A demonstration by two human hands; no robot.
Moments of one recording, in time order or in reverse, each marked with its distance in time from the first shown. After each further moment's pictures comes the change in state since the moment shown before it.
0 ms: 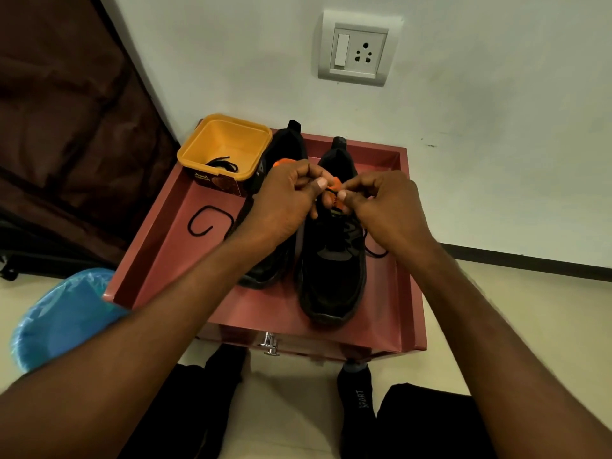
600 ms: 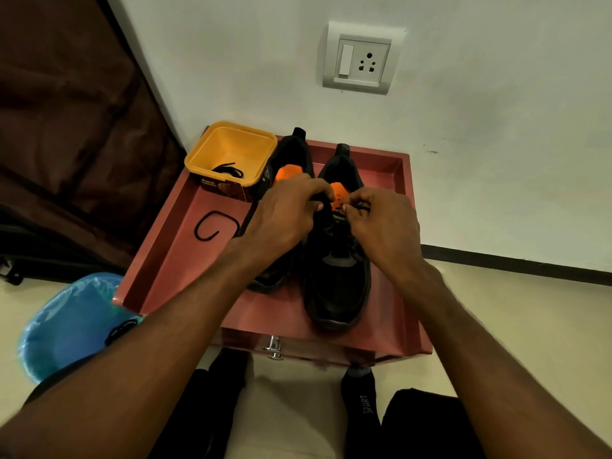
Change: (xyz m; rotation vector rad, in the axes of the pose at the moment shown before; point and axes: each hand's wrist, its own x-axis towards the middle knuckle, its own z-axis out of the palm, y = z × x) left_hand 0.009 -0.022 -0.006 0.654 -0.016 0.250; right_hand -0.004 0.014 0.022 -0.325 0.104 -0.050
